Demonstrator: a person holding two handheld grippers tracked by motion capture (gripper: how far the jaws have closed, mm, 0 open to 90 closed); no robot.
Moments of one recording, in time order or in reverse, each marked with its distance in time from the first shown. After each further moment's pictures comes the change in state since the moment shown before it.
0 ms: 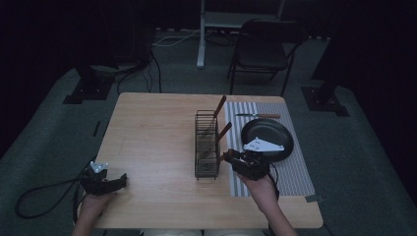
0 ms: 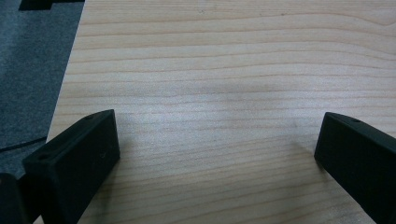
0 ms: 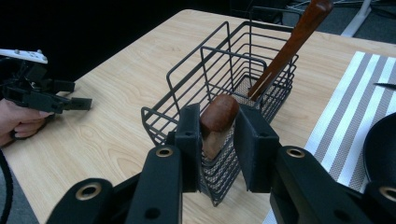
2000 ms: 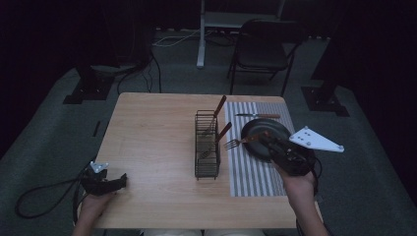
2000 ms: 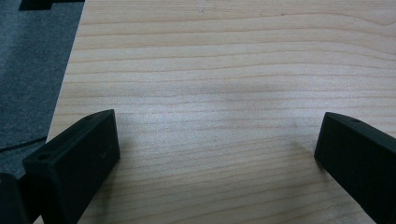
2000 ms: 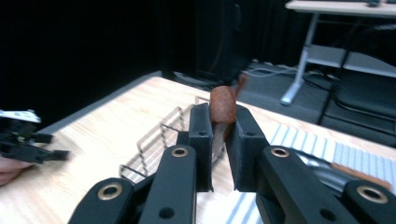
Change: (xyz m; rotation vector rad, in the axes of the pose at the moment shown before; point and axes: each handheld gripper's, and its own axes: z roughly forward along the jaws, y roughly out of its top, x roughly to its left) left arm 0.000 0.000 0.000 0.001 -0.001 0.000; right arm -0.010 0.044 -0.109 -0.224 -0.146 -0.077
